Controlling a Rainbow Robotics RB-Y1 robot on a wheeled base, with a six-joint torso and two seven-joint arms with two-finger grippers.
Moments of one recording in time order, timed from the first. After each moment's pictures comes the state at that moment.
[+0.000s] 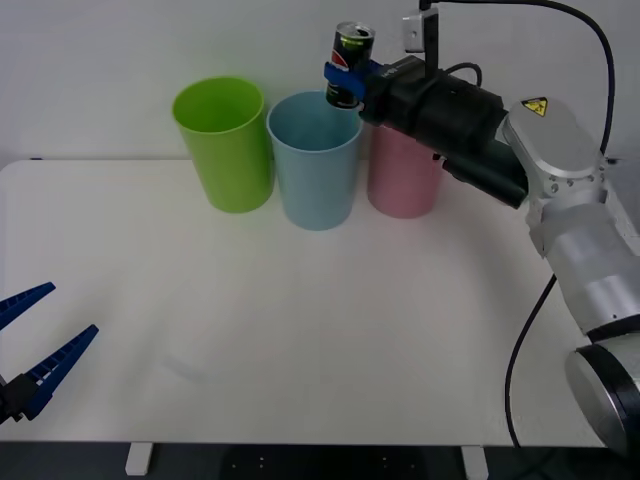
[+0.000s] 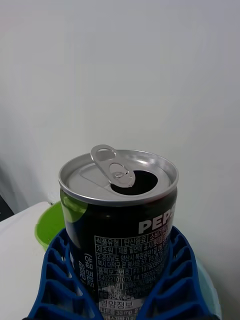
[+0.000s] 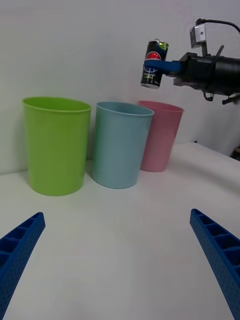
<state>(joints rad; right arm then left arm) -0.87 -0.30 0.09 -1.02 1.32 -0.64 -0.29 0.35 0.40 0.52 -1.66 -0.96 -1.22 0.00</state>
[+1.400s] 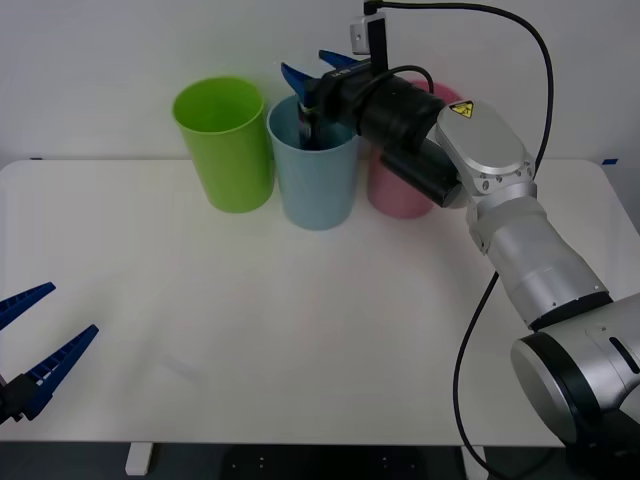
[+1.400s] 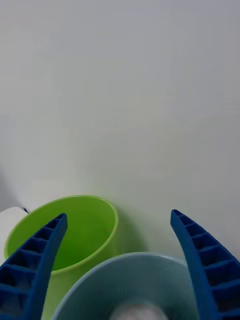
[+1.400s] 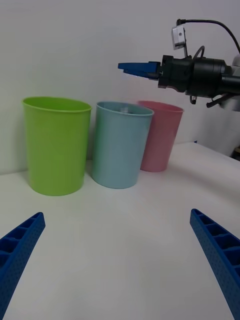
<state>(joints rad) -0.95 -0.17 0.11 -0.91 1.39 -0.43 -0.22 0.35 0.40 0.52 -1.66 -0.96 -1.22 0.00</state>
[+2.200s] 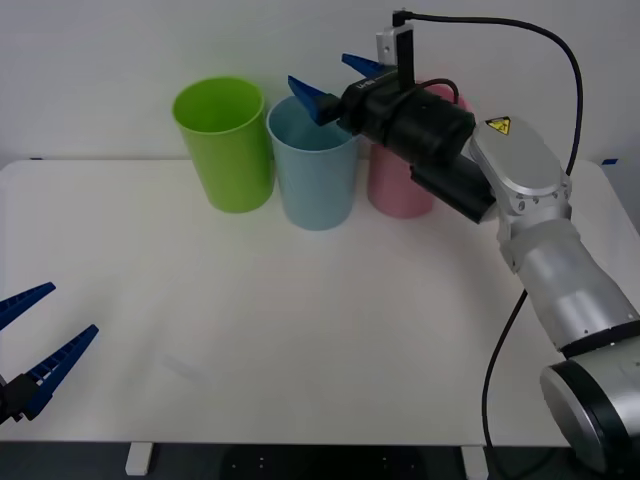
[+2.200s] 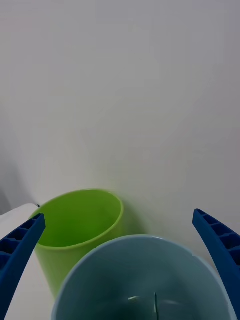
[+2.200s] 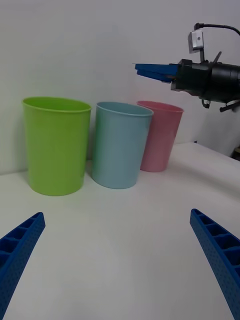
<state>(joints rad) -0.80 -0.25 0.12 -1.10 1.33 -0.52 -0.23 0.35 0.40 0.52 -1.66 -0.96 -1.22 0.00</state>
